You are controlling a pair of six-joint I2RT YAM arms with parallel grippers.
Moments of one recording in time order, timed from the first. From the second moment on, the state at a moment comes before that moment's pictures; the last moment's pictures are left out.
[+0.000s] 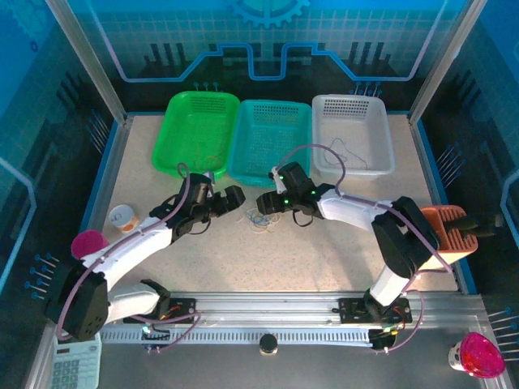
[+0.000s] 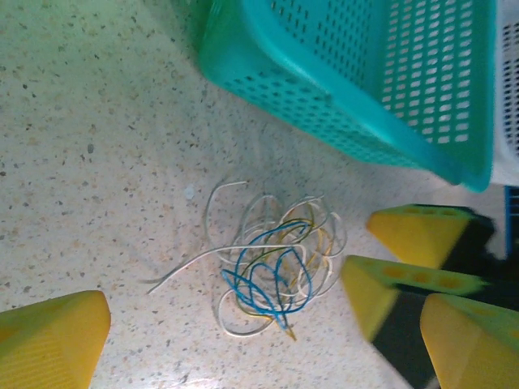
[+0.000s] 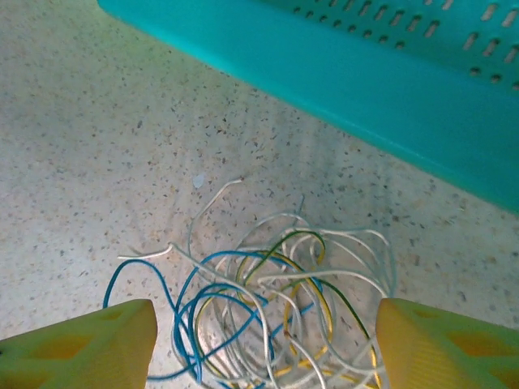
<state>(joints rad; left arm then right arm) -0.45 1.18 0.68 -0.21 0.13 -0.90 0.67 1.71 1.03 -0.20 -0.13 0.35</state>
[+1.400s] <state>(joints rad) -0.41 1.17 0.54 -0.01 0.27 -1.08 0.75 1.50 0.86 -0.18 -0.08 0.42</state>
